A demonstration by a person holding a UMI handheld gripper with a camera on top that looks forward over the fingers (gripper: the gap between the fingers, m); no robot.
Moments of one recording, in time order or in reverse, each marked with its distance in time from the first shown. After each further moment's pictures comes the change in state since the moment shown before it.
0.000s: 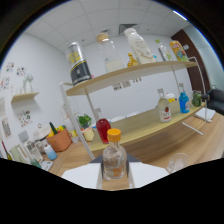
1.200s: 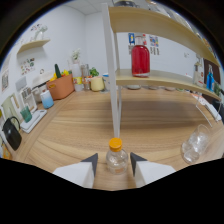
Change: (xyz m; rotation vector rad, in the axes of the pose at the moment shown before) arm -0.026 0.165 0.014 -0.401 -0.006 -0.264
